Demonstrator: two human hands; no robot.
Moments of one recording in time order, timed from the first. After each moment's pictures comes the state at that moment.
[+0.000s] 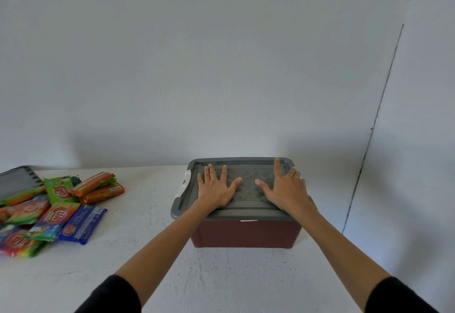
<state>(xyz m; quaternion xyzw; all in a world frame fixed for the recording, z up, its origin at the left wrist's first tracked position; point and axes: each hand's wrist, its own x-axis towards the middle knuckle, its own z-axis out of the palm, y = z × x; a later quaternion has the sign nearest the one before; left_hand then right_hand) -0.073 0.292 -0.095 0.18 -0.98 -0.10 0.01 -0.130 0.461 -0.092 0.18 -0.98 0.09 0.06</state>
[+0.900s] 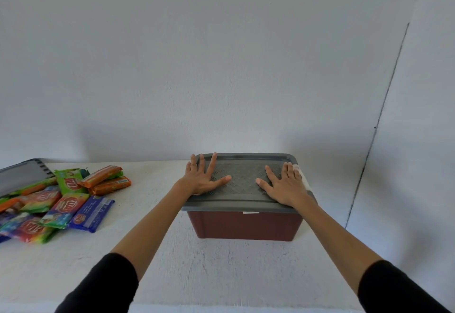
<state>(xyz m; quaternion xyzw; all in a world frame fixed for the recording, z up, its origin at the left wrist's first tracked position) -0.049 0.245 -0.076 0.11 -0.99 -0.07 -0.05 -0.127 0.464 -0.090 0.24 -0.97 0.04 -0.06</state>
